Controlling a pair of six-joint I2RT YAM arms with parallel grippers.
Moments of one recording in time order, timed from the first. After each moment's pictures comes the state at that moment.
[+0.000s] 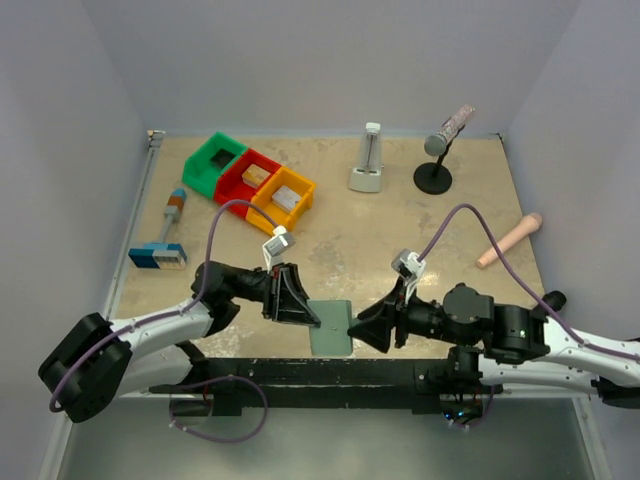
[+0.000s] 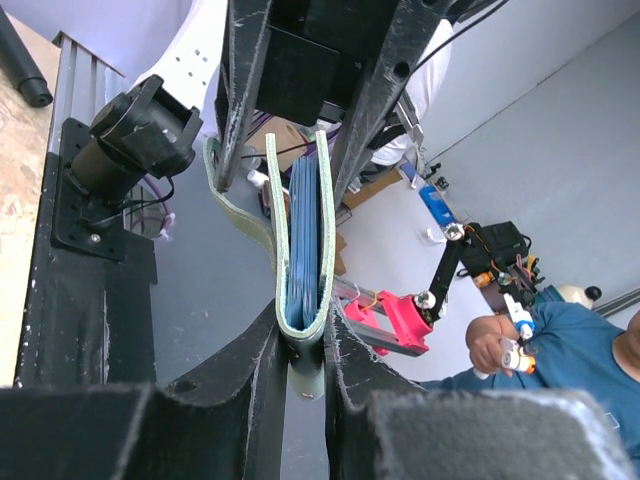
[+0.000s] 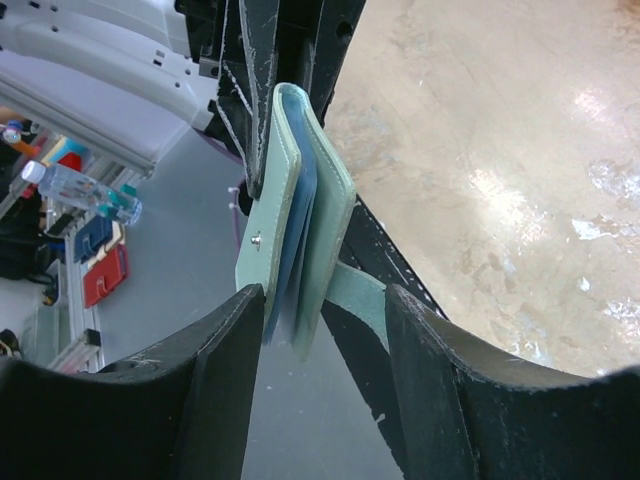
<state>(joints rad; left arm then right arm) -0.73 1.12 0.33 1.22 1.07 -1.29 1.36 0.56 0.76 -0.46 0.14 0.63</state>
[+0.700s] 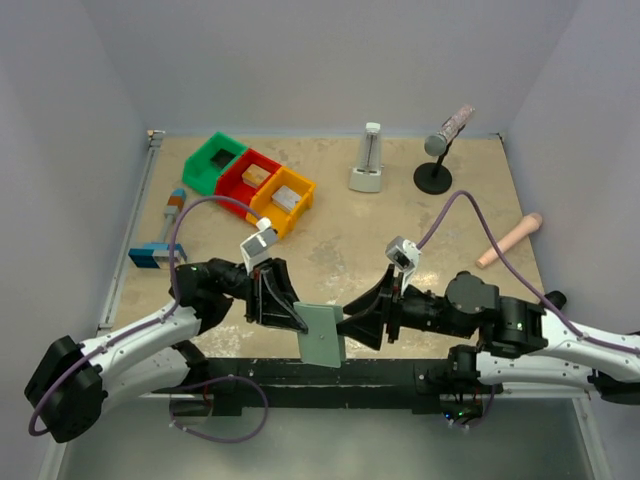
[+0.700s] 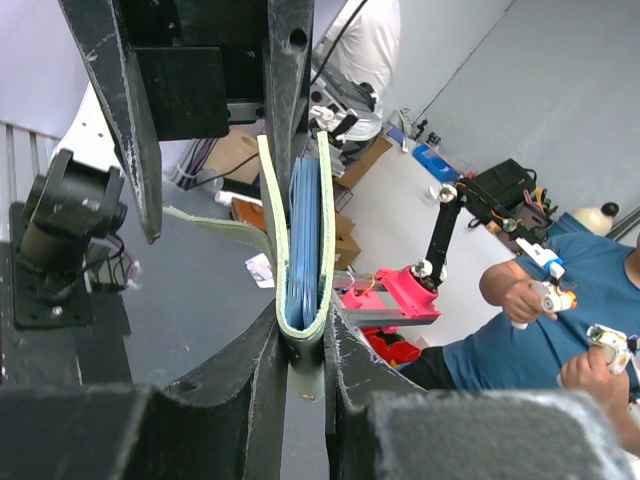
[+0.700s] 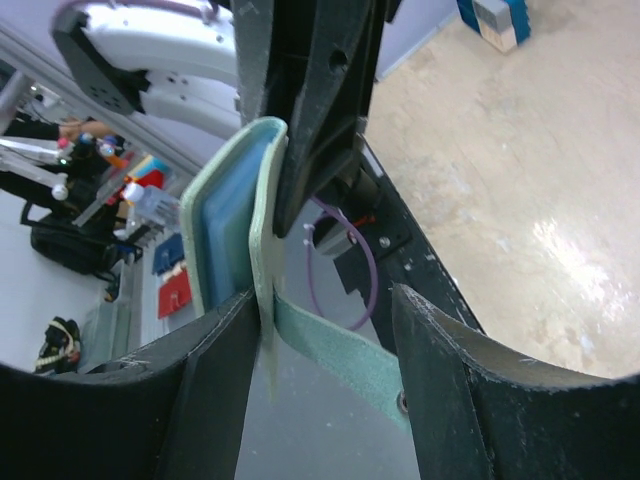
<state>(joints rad) -0.74 0.97 0.43 1.23 1.14 -1.33 1.35 0.65 0.86 -0.33 0.06 0.64</state>
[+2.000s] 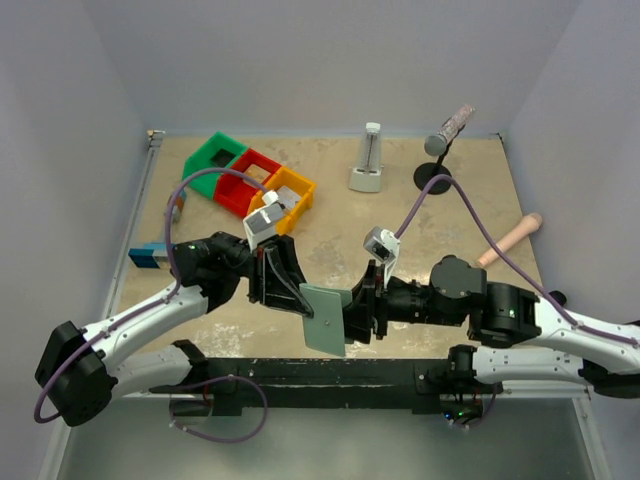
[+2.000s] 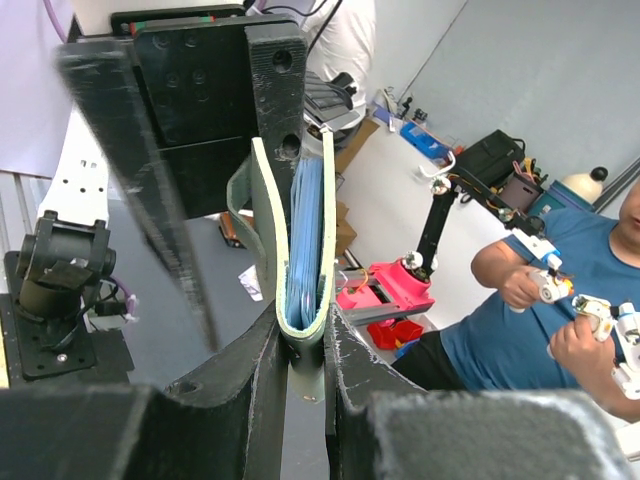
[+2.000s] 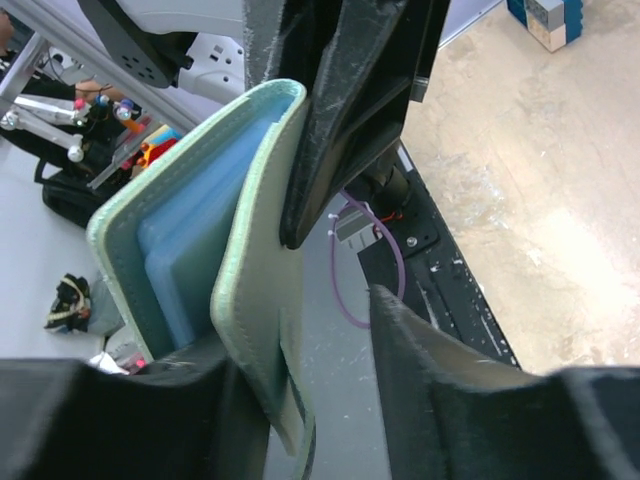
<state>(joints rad) -0.74 1.08 0.71 1.25 1.20 -1.41 1.35 0.82 1.07 -0.39 -0.05 0.60</state>
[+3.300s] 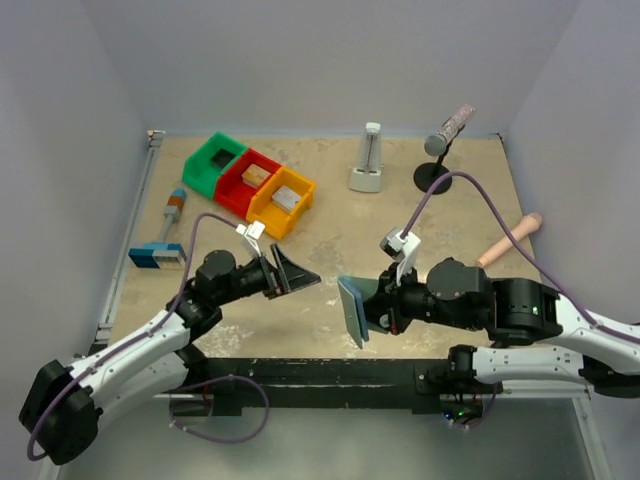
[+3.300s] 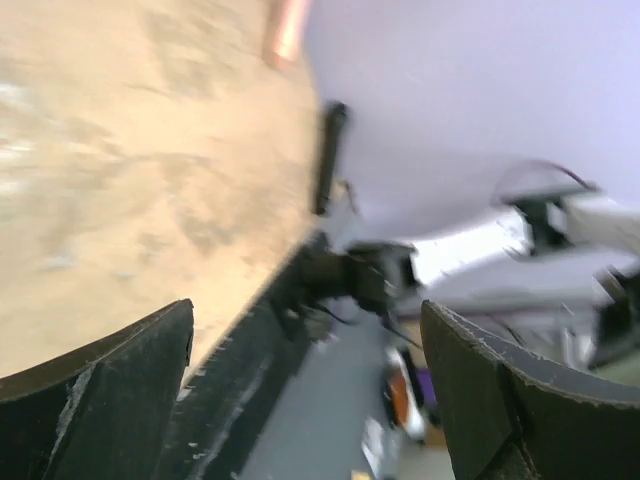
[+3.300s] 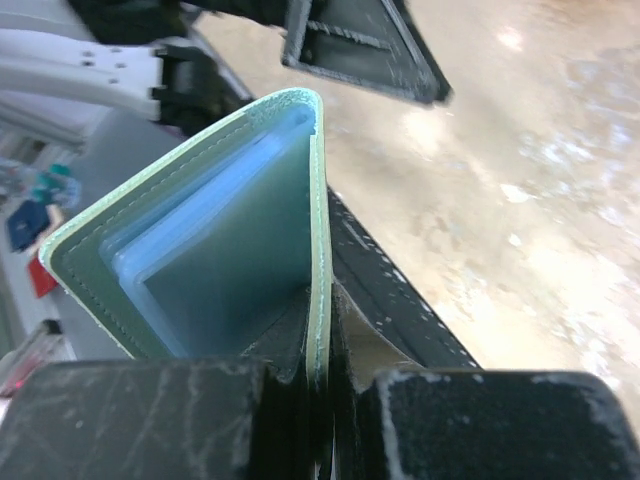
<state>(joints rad) -0.66 0.86 0.33 0.41 0.49 -1.13 1.35 0.81 1.17 -0.80 0.18 0.60</state>
